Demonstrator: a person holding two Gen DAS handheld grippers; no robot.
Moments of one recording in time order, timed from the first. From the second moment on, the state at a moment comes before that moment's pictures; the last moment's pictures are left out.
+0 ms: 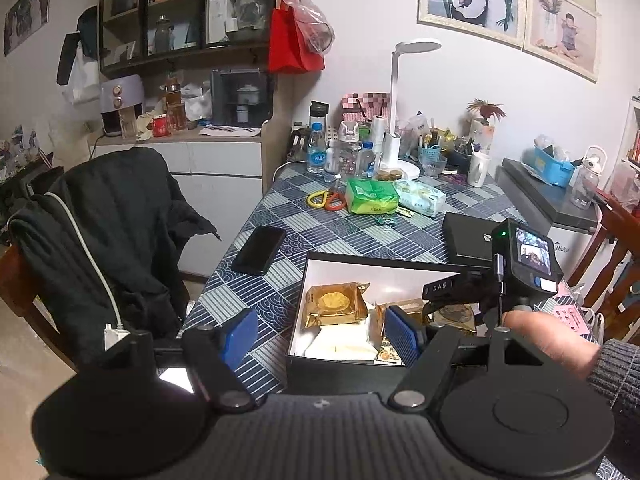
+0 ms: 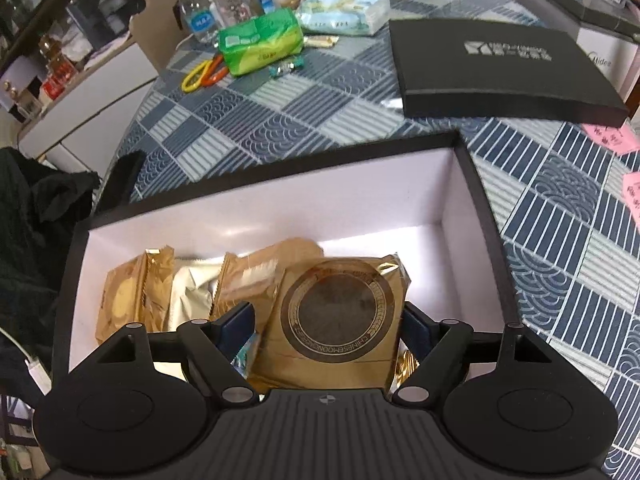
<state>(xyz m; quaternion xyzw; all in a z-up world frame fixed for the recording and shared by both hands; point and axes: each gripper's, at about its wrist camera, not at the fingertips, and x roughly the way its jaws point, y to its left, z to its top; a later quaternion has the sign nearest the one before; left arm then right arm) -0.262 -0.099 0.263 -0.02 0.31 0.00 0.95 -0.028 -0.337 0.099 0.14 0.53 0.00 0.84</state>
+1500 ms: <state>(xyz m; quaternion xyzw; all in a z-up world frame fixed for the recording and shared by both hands) -0.158 -0.204 0.230 0.05 0.41 -0.14 0.90 -0.179 -0.465 0.172 0.15 0.39 -0.13 0.90</state>
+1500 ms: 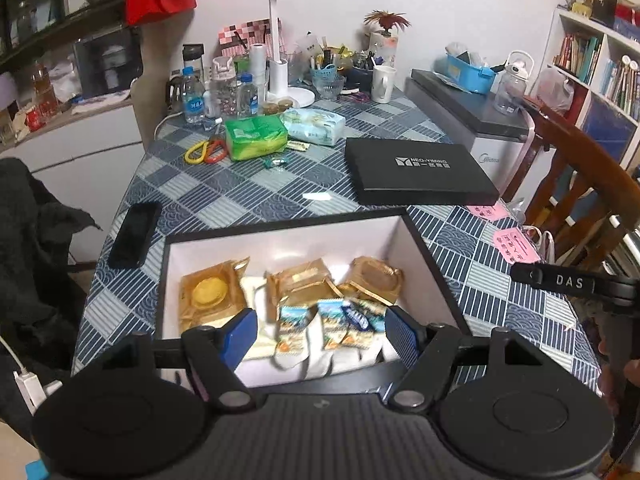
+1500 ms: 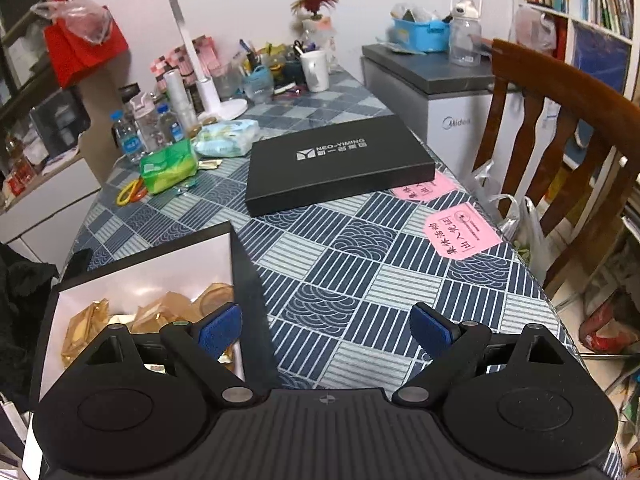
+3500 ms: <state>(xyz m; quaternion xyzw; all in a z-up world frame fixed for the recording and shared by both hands) -0.081 -0.361 0.230 0.03 0.44 -0.07 0.89 -0.126 -0.584 0.173 0.18 0.43 -0.10 0.88</state>
